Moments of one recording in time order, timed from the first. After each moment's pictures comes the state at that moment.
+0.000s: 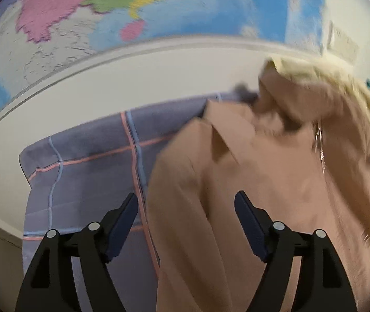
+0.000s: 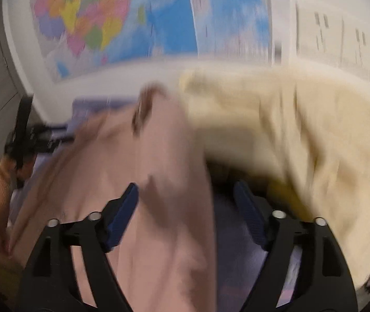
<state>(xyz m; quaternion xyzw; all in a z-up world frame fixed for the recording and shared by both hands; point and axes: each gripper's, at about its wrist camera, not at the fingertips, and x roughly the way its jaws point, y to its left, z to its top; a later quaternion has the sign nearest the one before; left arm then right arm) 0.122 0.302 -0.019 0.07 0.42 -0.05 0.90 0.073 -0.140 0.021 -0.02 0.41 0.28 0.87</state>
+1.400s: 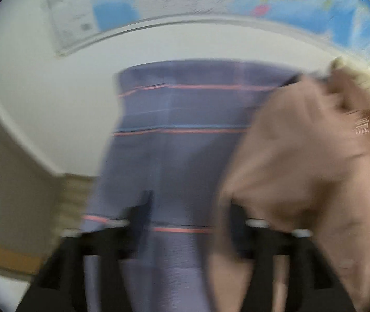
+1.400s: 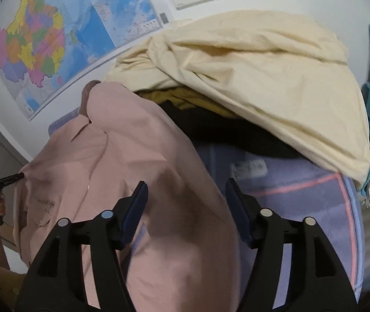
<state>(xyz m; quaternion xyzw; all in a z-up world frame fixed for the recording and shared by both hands) -0.006 0.404 -0.019 0.02 0.47 0.14 0.87 -0.003 -0.265 -0.021 0.12 0.42 0.17 0.88</state>
